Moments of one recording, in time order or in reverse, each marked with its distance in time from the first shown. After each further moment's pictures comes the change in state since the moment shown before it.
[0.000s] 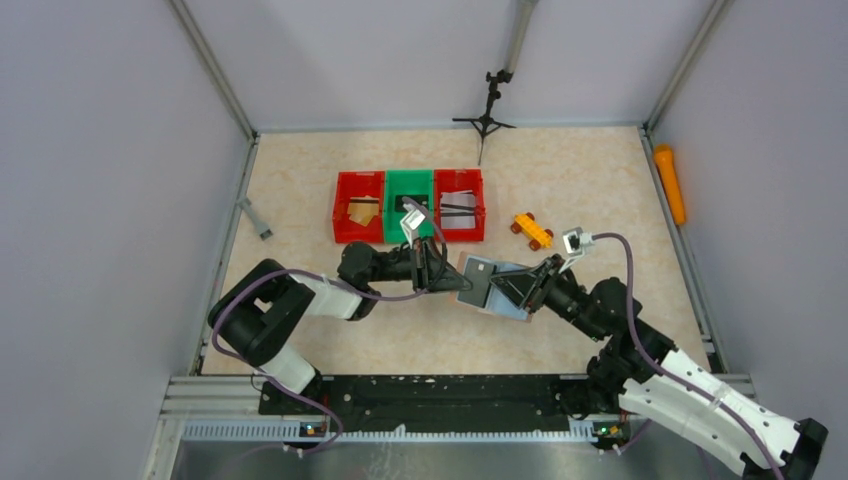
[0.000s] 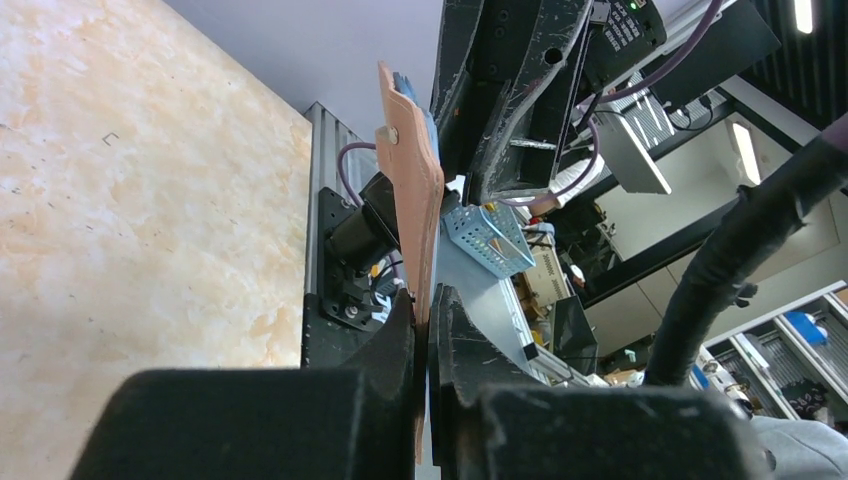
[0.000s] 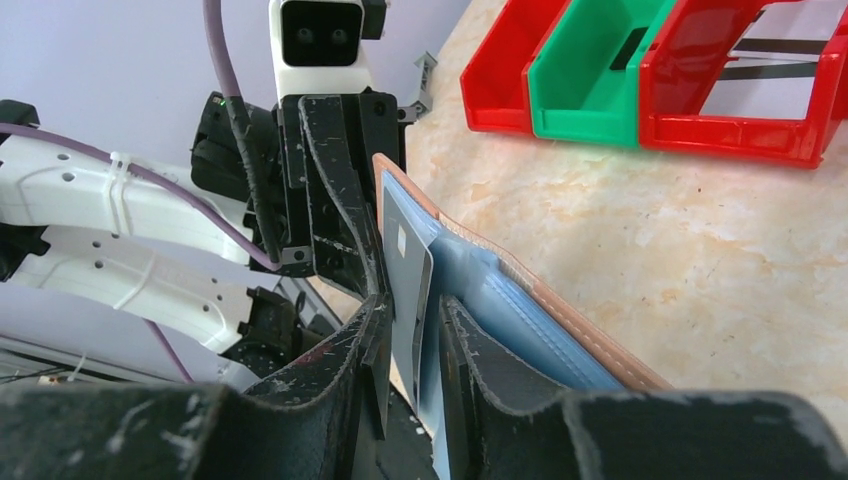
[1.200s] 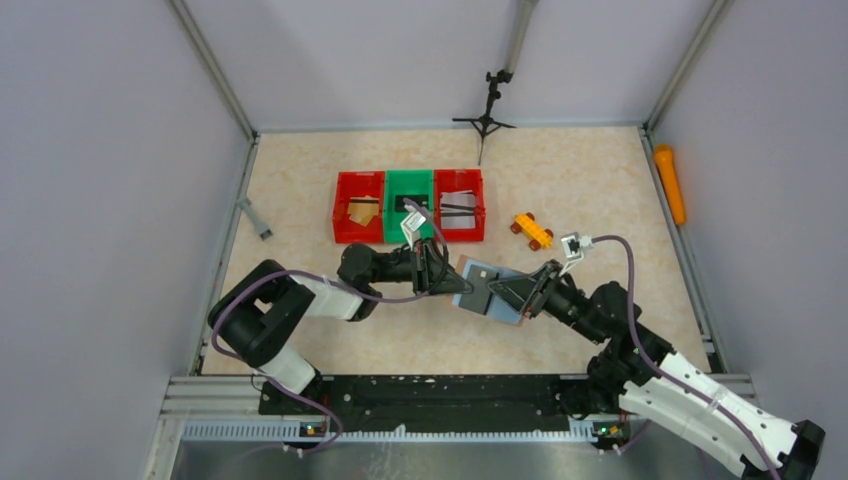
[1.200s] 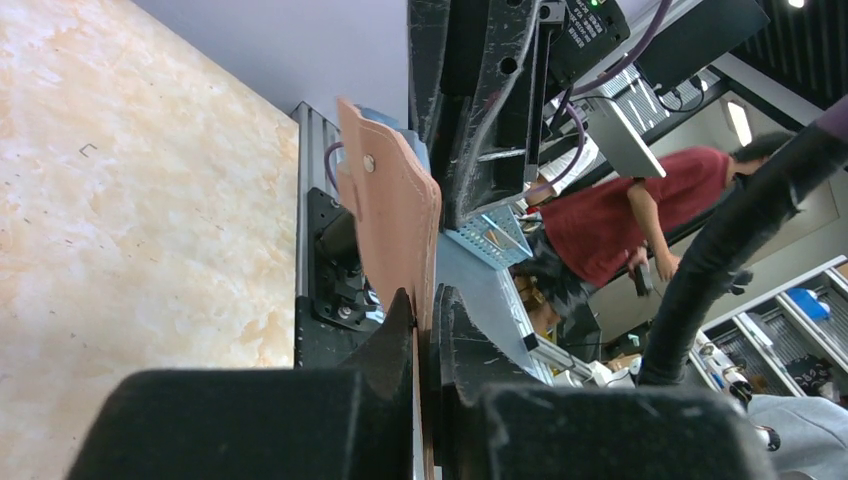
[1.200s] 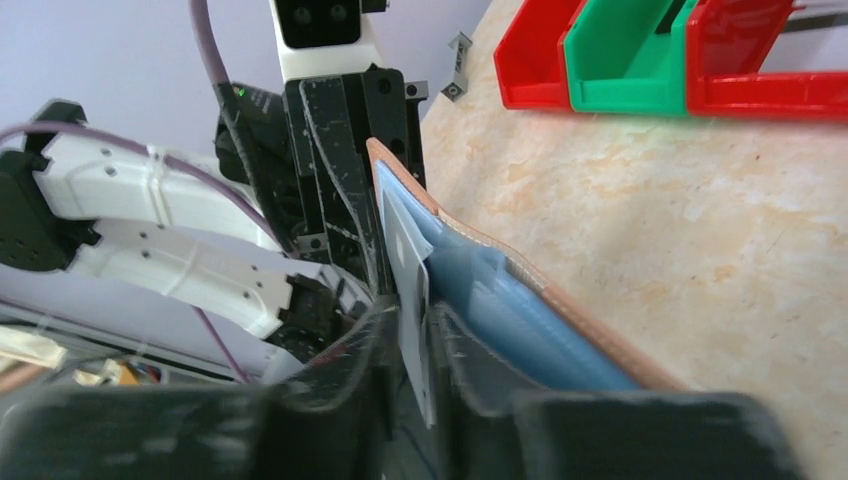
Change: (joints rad) left arm -0.014 -0.003 0.002 0.032 0.015 0.004; right arm 0.000 -0.023 -0.046 0.040 -0.060 0.094
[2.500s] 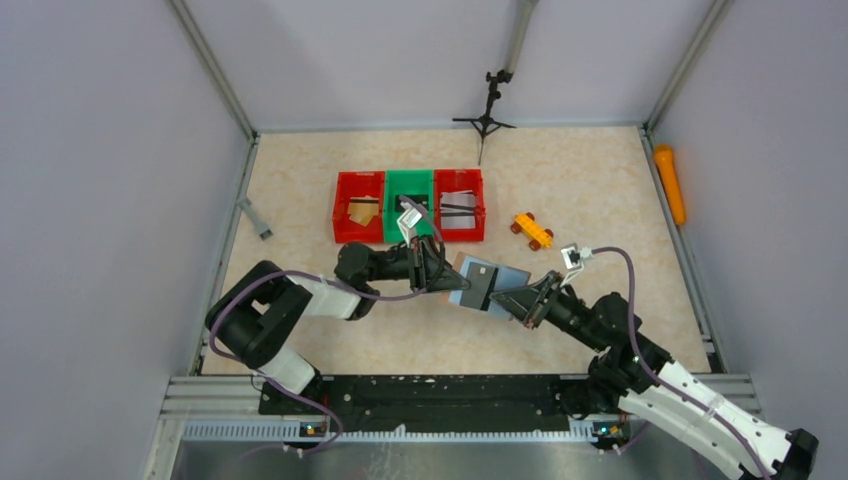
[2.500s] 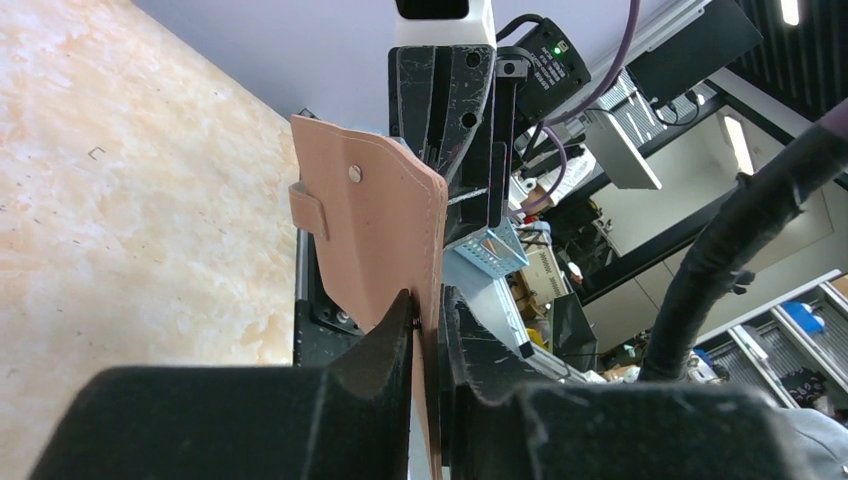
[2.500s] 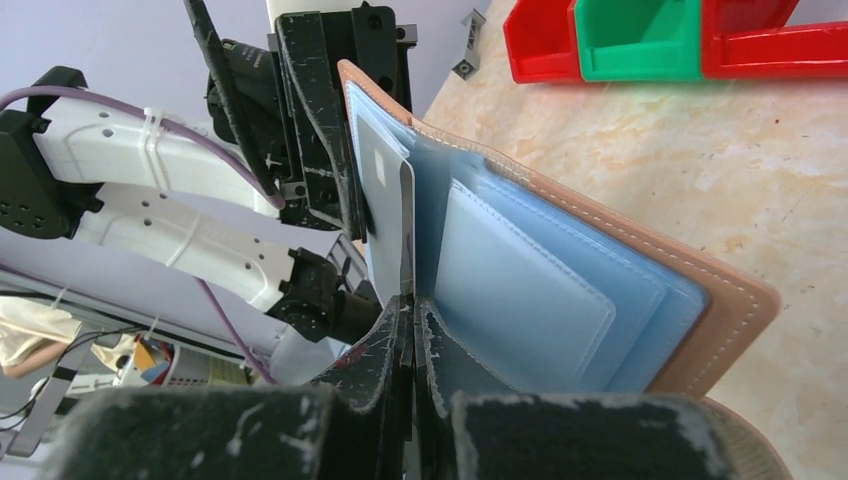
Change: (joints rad) left arm 0.023 -0.013 -0.002 -0.002 0.000 -0.025; right arm -0.006 -0.092 -0.105 0.027 -0.048 0.026
